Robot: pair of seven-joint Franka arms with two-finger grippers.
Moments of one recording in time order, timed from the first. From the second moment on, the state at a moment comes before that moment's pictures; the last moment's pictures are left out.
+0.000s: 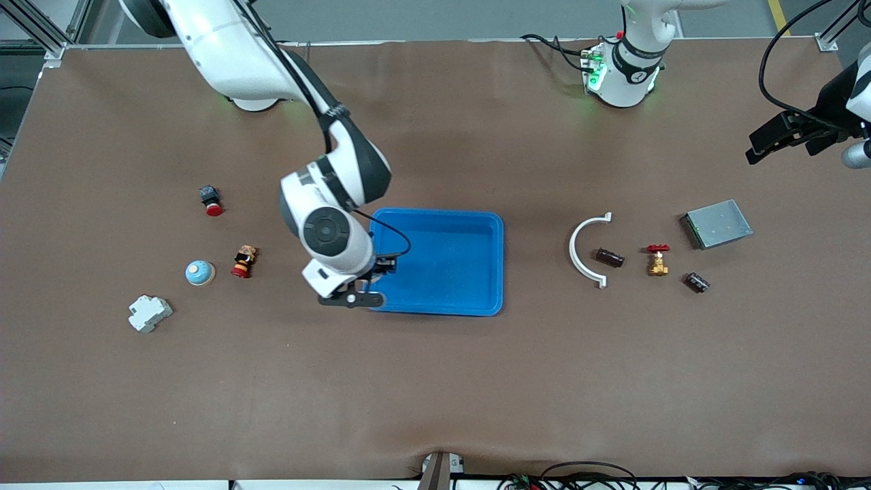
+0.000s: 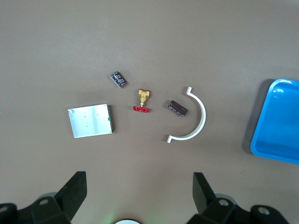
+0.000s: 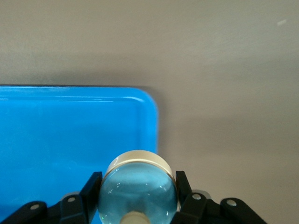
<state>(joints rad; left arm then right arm) -0.01 -0.10 -0.03 -1.65 -0.01 1.53 -0.18 0.53 0.64 -0.04 -1.40 0.10 1.92 0.48</state>
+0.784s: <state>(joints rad) -0.01 -0.08 -0.06 -1.65 -0.01 1.51 -0.18 0.23 0.45 -0.04 -1.64 0.09 1.95 -0.05</state>
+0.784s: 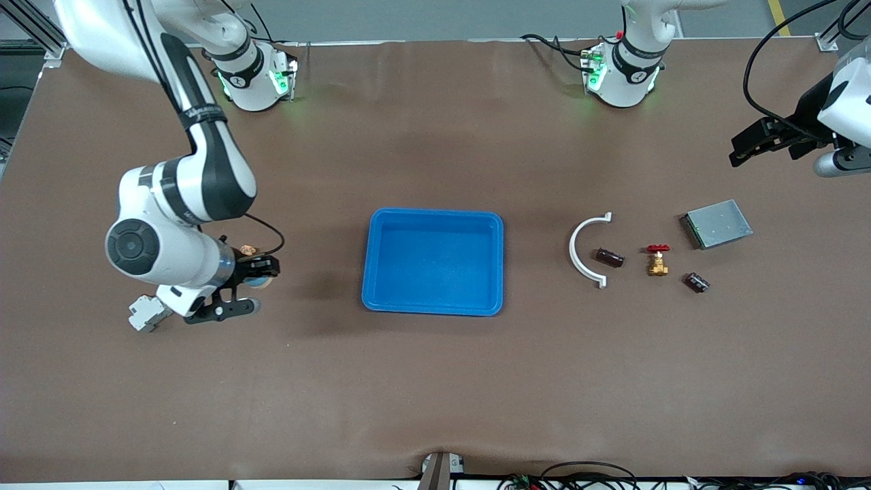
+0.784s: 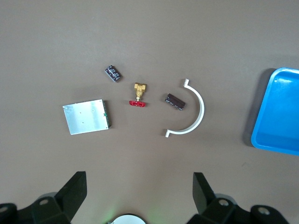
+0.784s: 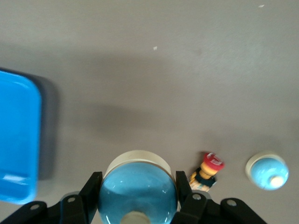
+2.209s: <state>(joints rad) -0.01 -0.04 -0.08 -1.65 -0.01 1.50 -0.18 0.20 0.65 -0.03 -1.75 0.09 2.24 -0.11</state>
